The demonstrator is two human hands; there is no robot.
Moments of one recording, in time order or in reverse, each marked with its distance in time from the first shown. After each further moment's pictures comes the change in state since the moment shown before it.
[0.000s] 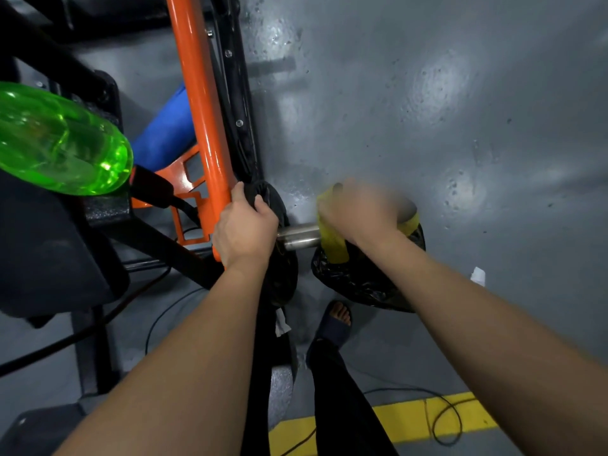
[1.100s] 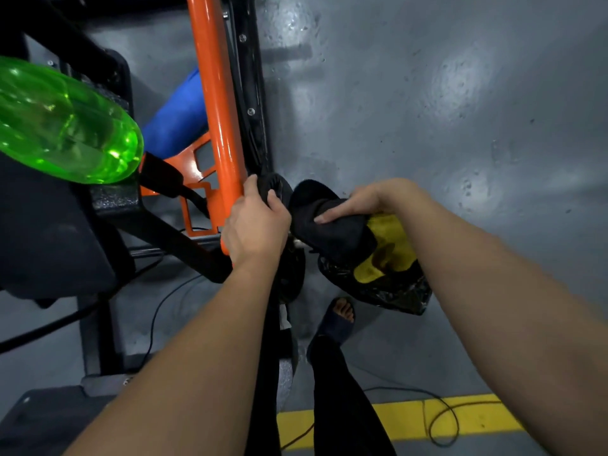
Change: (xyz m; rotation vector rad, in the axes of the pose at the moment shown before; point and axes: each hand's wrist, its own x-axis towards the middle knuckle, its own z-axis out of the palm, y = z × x) left_hand 0.000 0.000 -0.001 0.024 -0.007 -0.008; right_hand 0.056 0.004 -0.016 0.434 -1.015 -0.011
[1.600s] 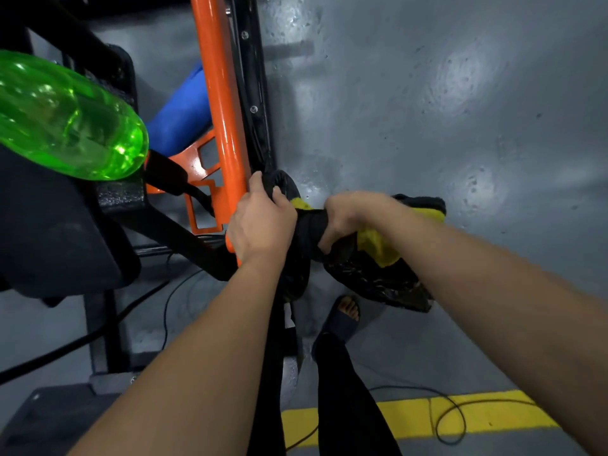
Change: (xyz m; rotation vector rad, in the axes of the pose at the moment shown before) left_hand 0.002 0.000 0.001 0.016 0.008 0.004; right_hand 0.006 -0.029 0.037 -0.610 0.259 -0.082
